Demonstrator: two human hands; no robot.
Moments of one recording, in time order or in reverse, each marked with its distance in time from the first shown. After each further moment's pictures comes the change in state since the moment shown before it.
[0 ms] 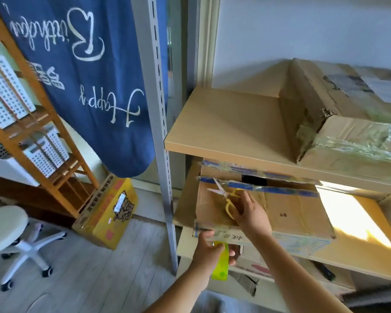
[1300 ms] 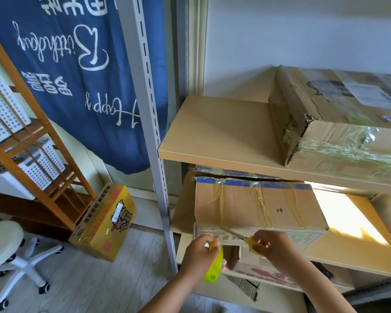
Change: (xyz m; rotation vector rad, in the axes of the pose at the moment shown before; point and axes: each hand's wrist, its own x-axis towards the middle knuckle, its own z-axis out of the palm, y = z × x) left_hand -0.009 0.012 -0.026 0.487 -0.100 0.174; right_hand -0.073 0.012 -0.070 -0.056 -0.375 0.097
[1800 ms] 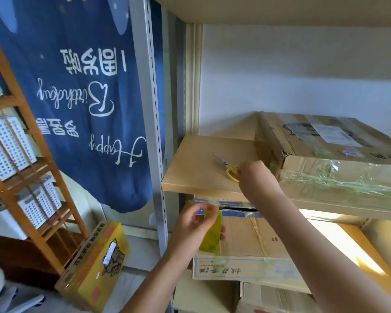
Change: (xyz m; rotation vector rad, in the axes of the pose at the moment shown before) left_hand -0.067 0.162 -0.034 -0.275 -0.017 0.426; right_hand 0.033 -0.154 -0.157 -0.254 0.541 0.018
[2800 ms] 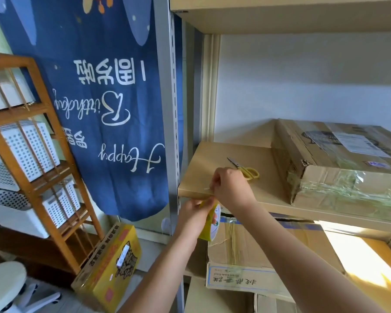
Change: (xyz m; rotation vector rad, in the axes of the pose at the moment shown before) left_hand 0.052 0.010 -0.025 0.334 0.338 -0.129; right_hand 0.018 -0.063 0.048 0.374 0.061 -0.267
